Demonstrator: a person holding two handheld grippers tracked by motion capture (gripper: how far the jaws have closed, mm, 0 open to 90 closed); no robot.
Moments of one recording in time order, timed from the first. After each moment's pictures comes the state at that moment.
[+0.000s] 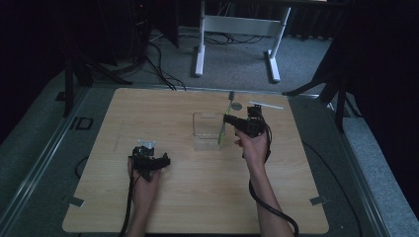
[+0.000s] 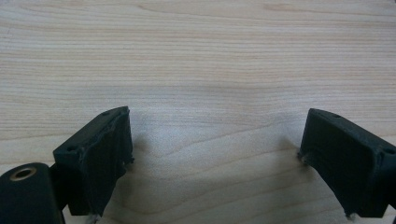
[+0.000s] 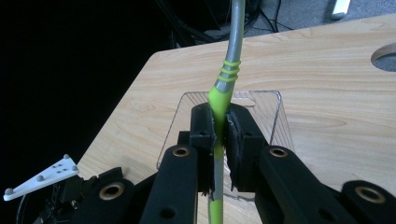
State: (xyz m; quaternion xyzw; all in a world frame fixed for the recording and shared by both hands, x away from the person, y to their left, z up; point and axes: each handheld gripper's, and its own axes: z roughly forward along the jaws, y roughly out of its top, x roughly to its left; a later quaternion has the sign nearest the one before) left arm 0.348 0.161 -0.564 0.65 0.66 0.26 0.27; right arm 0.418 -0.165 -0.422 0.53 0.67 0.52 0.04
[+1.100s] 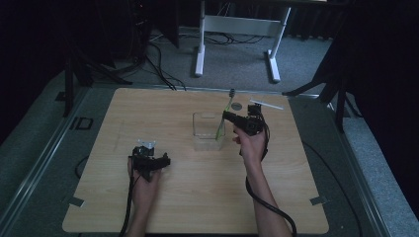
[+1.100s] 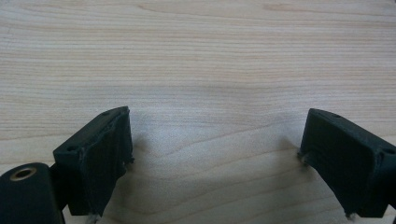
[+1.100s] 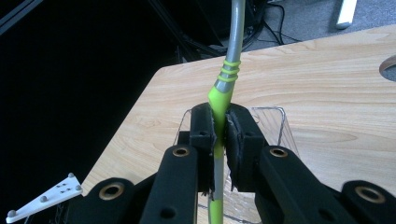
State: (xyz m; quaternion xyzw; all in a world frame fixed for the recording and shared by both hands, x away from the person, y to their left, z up) left arm 0.348 0.161 -0.564 0.65 0.66 0.26 0.27; right arm 0.426 -0.164 -0.427 0.53 0.65 0.54 0.03
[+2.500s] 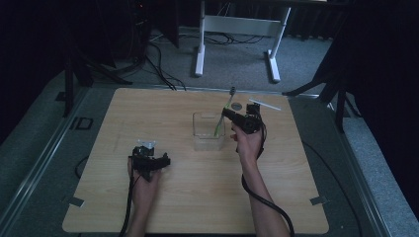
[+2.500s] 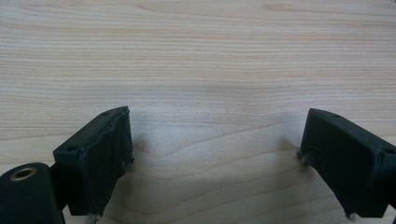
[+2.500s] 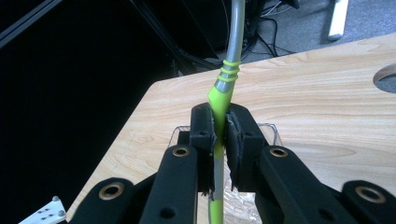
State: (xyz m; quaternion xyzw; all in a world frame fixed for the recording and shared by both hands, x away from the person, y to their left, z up) left arm 0.348 0.161 -0.564 0.65 0.66 0.26 0.27; right arm 0.436 -0.160 -0.437 0.54 0.63 0.56 0.05
